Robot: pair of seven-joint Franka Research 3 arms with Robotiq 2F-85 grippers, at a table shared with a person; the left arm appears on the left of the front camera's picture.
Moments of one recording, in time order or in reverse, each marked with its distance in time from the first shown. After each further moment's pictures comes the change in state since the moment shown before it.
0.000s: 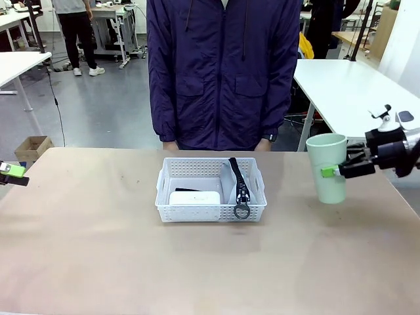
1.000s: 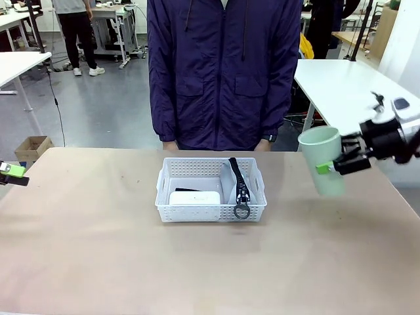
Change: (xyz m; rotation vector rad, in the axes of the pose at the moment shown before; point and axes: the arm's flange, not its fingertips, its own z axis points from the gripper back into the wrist) left arm 0.000 0.000 0.000 0.000 0.000 0.000; right arm 0.064 0.034 -0.012 -0.067 0.113 0.197
